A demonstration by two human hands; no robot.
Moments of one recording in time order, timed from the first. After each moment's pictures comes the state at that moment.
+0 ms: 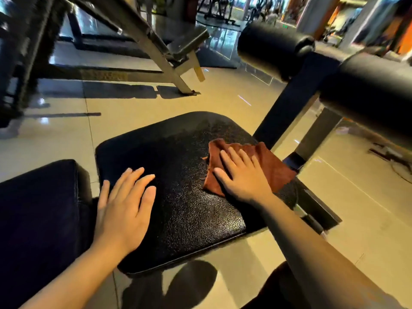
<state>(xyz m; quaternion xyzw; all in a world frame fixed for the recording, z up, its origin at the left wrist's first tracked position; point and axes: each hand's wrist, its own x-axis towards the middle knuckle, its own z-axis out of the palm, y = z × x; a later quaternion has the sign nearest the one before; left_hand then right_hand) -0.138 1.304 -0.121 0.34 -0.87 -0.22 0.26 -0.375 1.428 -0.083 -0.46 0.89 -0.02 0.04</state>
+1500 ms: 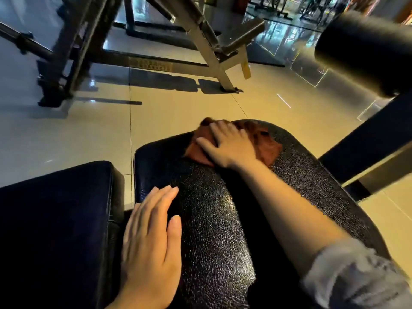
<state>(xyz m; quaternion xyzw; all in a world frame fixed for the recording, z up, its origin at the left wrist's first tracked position) -0.139 1.297 -0.133 0.38 -0.80 -0.26 0.38 -0.386 1.222 -0.093 -0.54 0.84 0.00 0.03</state>
